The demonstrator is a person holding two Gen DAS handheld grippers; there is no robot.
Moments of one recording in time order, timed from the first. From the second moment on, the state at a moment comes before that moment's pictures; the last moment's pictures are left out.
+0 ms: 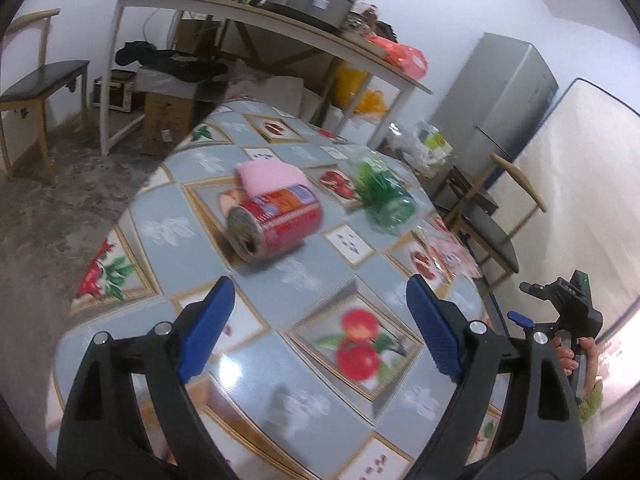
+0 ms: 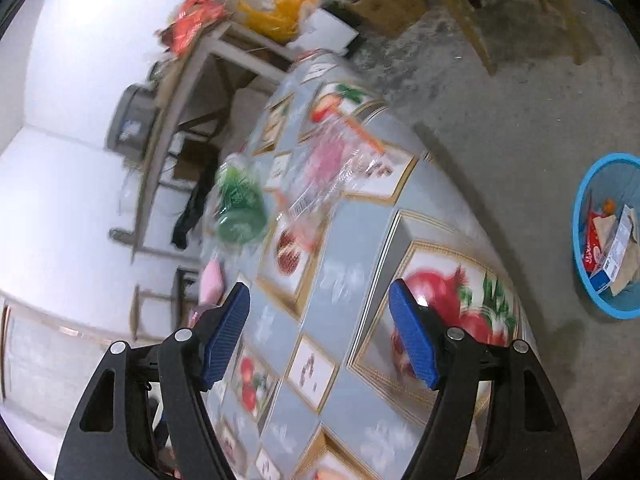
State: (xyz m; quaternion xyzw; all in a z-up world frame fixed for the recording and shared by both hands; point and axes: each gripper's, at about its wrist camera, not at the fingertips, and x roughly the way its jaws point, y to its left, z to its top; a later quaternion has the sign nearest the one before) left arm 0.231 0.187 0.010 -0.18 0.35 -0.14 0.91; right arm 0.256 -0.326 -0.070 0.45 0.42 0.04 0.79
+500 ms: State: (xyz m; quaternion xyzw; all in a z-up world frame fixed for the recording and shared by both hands) left arm 0.259 0.217 0.008 -0.18 0.35 -0.11 0.92; right arm 0.377 -0.351 -0.098 0.38 0.45 -0.04 0.81
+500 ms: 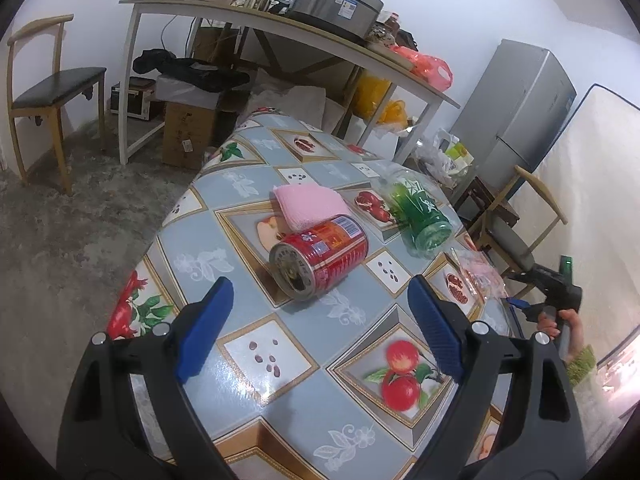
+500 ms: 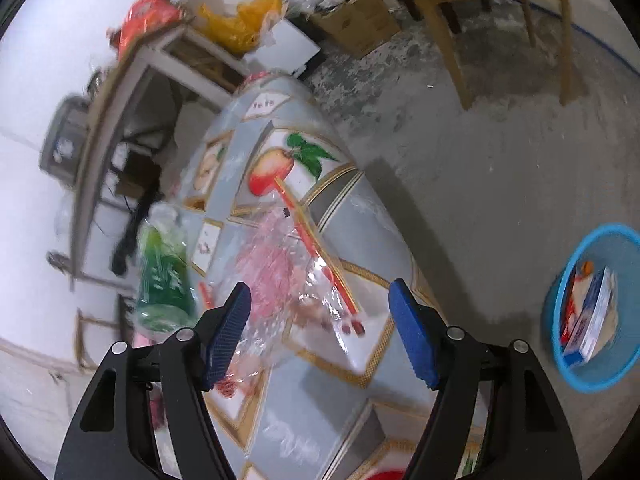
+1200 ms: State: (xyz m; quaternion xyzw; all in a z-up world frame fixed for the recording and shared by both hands) left arm 0.296 0.204 0.008 -0.12 0.35 -0.14 0.92; right arm 0.285 -0.255 -0.085 0.23 0.52 0.08 0.82
